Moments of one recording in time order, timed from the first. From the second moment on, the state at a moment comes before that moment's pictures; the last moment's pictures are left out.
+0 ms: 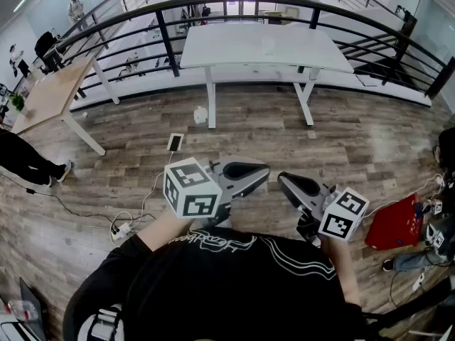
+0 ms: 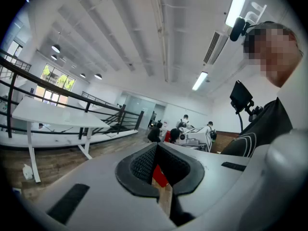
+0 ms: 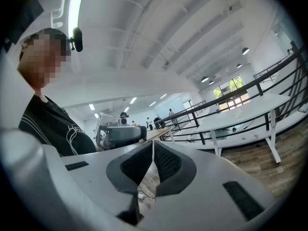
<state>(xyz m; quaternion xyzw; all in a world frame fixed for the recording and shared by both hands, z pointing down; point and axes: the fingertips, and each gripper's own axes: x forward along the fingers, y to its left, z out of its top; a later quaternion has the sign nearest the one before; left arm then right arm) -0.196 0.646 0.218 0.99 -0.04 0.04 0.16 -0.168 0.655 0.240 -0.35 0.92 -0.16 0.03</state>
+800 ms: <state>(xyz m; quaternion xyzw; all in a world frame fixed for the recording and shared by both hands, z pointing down) -0.186 0.723 0.219 0.98 -0.04 0.03 0.17 -0.147 0.735 0.234 -0.36 0.92 -0.16 0.05</state>
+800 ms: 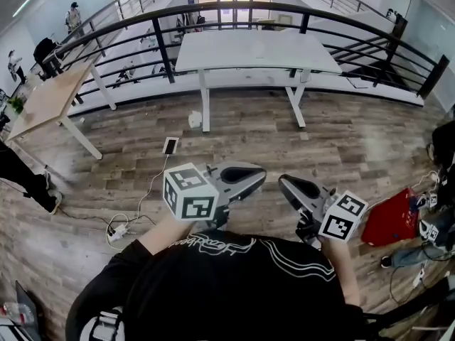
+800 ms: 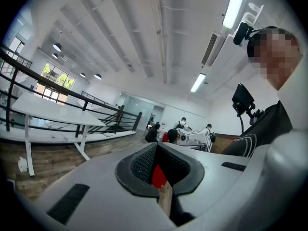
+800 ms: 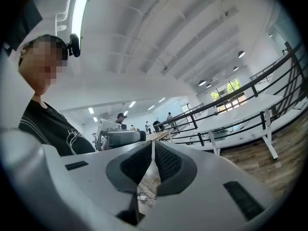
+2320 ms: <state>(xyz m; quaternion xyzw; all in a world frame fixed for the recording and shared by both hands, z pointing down) -0.122 0.423 0.296 0.96 -0.03 0.06 0.27 -0.081 0.443 0.317 -0.38 0.88 -0.27 0.08</state>
